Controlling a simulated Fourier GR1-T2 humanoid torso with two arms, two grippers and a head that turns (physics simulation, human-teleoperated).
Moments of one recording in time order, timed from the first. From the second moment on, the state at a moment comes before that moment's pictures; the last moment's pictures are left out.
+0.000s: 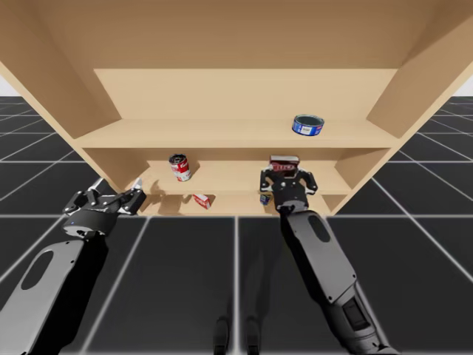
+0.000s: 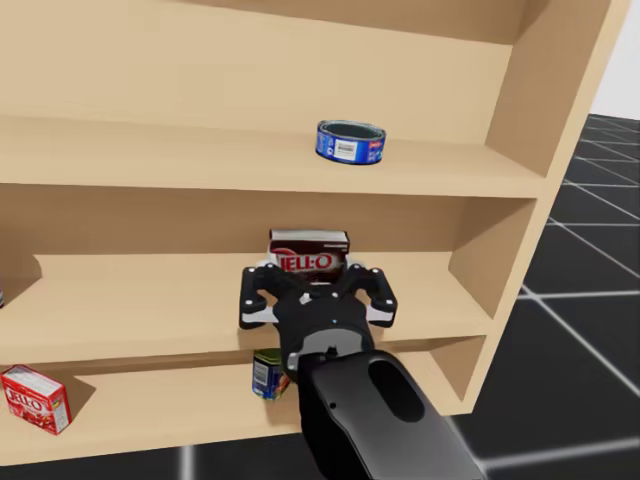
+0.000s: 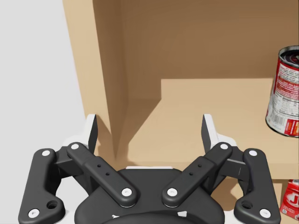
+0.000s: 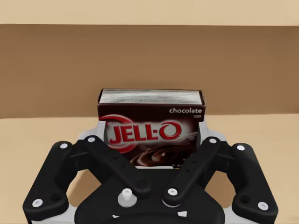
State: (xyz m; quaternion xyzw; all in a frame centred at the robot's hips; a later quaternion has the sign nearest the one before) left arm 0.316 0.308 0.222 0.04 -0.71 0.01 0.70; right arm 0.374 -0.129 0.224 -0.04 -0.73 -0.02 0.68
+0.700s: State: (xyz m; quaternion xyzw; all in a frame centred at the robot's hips) left arm 0.316 0.306 0.221 0.04 -0.71 0.00 0.70; right arm 0.232 -0.156 0.240 -0.01 -0.78 0.04 0.63
